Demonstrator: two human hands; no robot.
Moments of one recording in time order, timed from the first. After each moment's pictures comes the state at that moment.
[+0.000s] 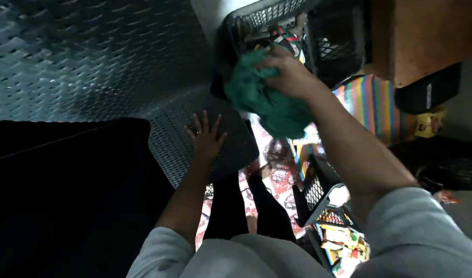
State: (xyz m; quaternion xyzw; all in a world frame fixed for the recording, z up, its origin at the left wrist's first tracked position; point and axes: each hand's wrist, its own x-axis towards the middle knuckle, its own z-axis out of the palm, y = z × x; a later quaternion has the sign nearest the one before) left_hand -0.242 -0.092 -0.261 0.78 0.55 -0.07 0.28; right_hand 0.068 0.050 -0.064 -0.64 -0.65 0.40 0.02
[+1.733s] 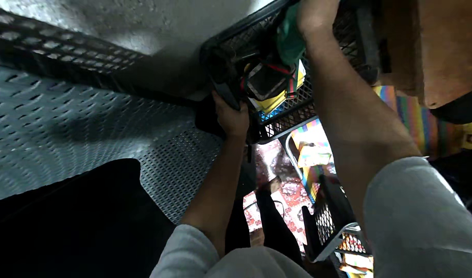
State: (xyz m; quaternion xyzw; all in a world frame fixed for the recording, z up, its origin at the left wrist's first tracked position) left_hand -0.021 0.048 -0.237 0.48 0.77 0.17 0.39; right_hand 0.218 0.205 -0.167 -0.91 -0.38 0.18 0.08
